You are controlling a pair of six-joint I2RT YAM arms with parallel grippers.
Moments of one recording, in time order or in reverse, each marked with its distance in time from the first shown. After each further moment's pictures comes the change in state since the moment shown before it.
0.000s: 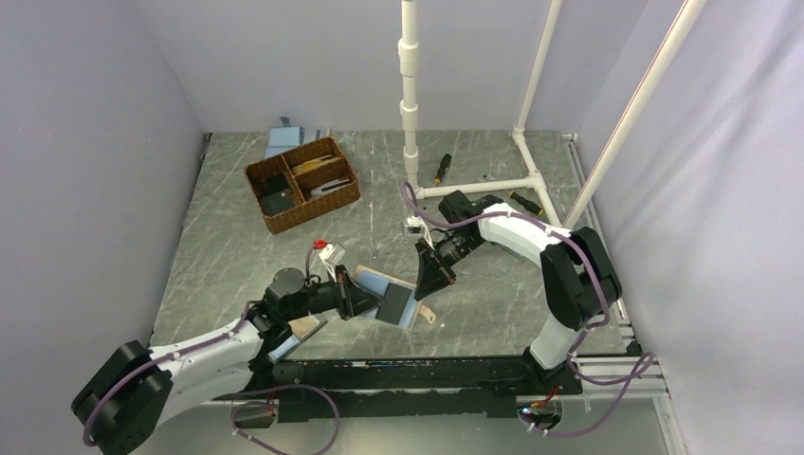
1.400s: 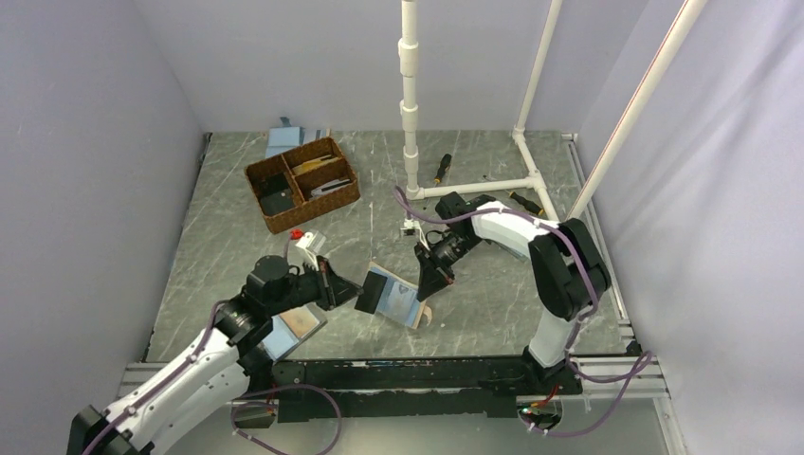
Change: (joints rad) left arm 0.138 -0.267 0.190 -0.644 -0.032 0.035; right arm 0.004 0.038 0.010 0.031 0.099 0.080
